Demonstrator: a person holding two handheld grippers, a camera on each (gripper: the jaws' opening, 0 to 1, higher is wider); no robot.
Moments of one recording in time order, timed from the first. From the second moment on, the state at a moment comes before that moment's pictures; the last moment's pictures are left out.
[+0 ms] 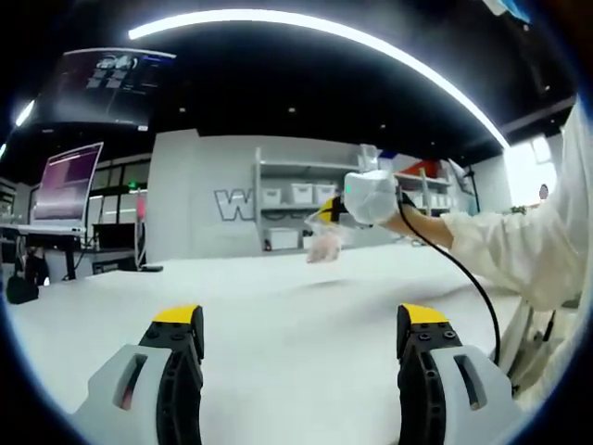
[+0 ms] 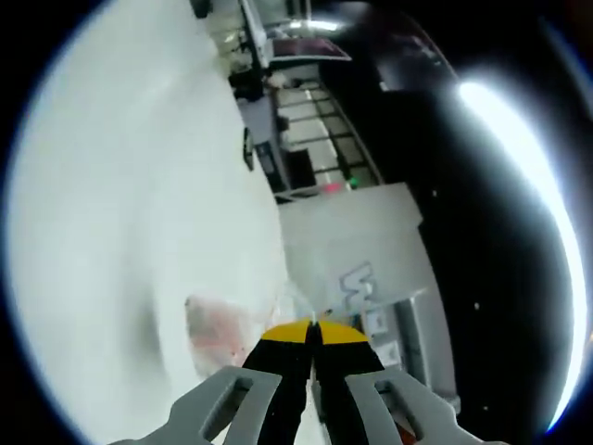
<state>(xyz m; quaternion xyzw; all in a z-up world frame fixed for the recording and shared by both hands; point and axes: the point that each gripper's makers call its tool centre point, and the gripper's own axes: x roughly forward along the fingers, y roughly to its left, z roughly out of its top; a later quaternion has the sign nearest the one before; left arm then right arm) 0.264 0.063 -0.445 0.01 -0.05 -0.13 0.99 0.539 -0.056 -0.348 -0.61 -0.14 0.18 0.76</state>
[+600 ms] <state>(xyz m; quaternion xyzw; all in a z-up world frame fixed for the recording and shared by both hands) 0.264 0.070 -0.449 0.01 -0.05 -0.12 0.99 0.558 -0.055 -0.359 -0.62 -0.12 0.18 0.76</state>
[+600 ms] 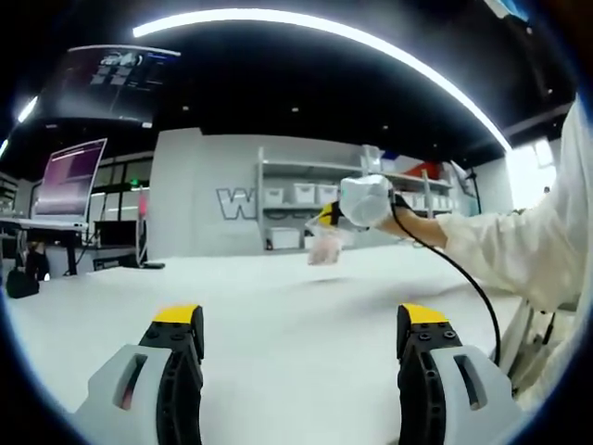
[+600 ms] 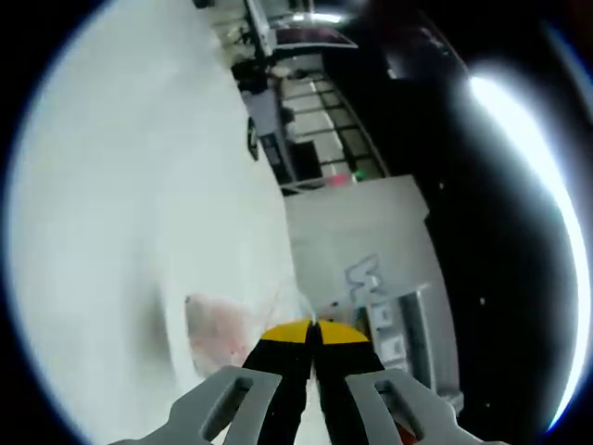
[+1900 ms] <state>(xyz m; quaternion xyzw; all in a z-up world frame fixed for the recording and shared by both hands) 0.267 0.080 -0.450 0.00 -0.05 -0.11 0.99 0.588 -0.048 -0.359 -0.63 -0.10 0.17 0.75</state>
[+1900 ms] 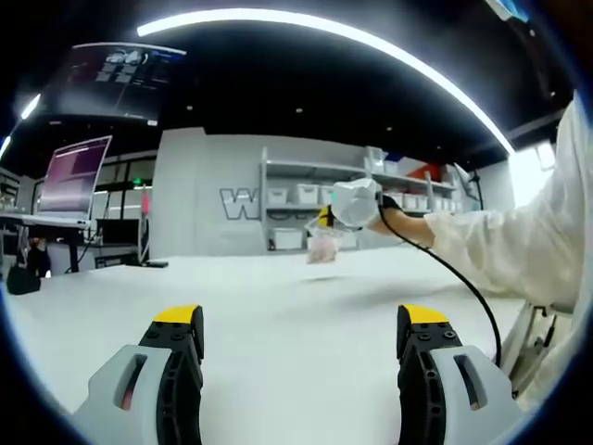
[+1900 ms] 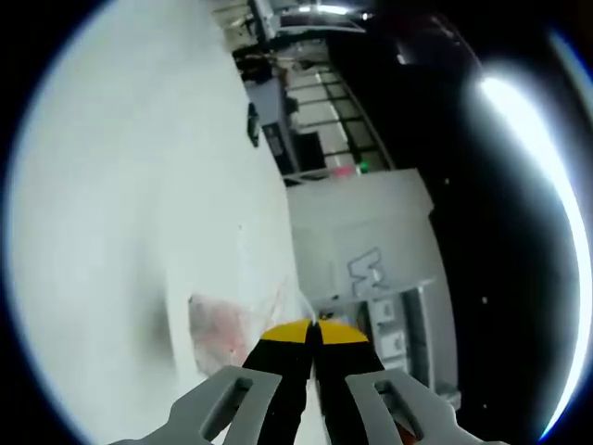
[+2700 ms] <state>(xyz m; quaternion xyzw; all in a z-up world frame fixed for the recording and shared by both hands) 0.268 0.089 -0.454 0.00 -0.05 -0.10 0.99 0.615 -0.040 -0.366 -0.65 -0.09 0.16 0.73</state>
